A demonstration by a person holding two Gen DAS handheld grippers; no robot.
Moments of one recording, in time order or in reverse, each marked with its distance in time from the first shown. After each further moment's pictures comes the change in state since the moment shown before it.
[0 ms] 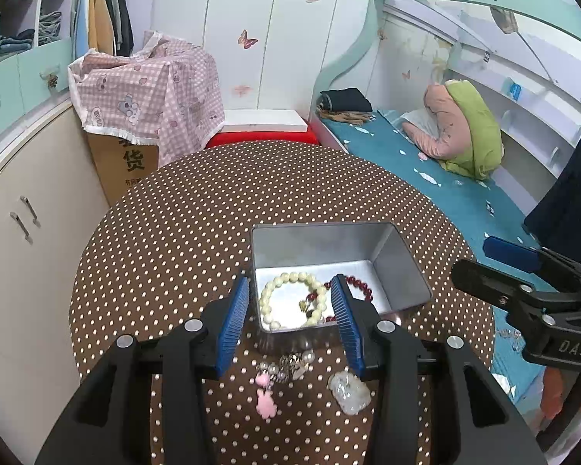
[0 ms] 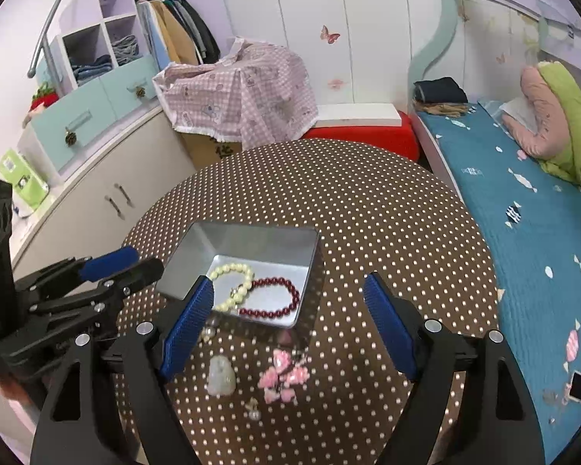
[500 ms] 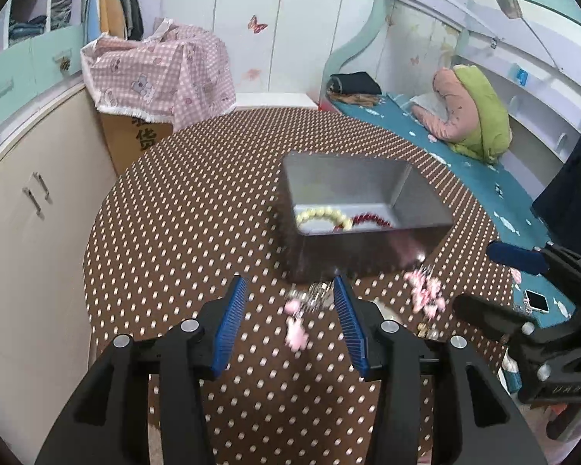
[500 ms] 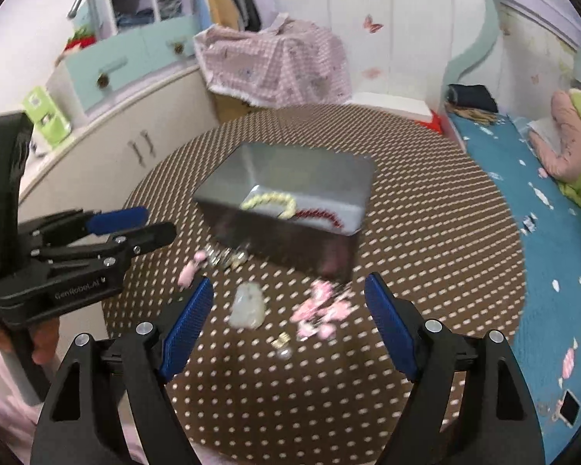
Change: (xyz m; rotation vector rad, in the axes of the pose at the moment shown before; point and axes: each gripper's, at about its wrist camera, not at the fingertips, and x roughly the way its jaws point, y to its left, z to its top) left arm -0.010 0.019 -0.058 -0.005 0.056 0.037; right arm 0.006 0.039 -0.064 -0.159 0.081 0.057
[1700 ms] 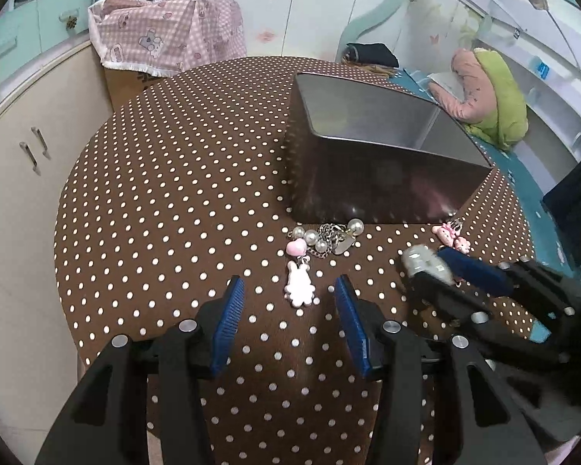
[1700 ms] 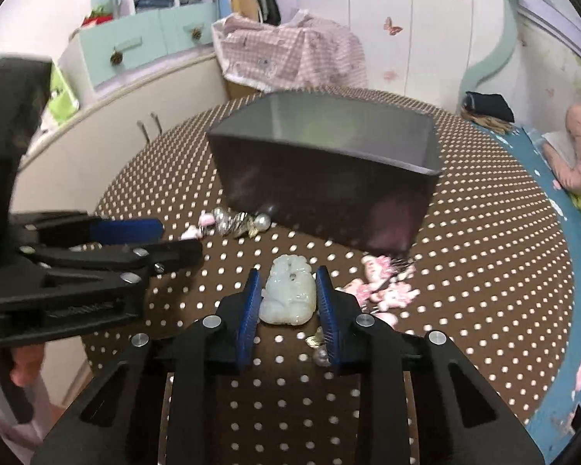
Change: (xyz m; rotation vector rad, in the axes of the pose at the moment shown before) left arm 0.042 -0.011 -0.025 -0.059 0.107 0.024; right arm 0.046 0.010 -0.028 -0.052 -0.046 0.007
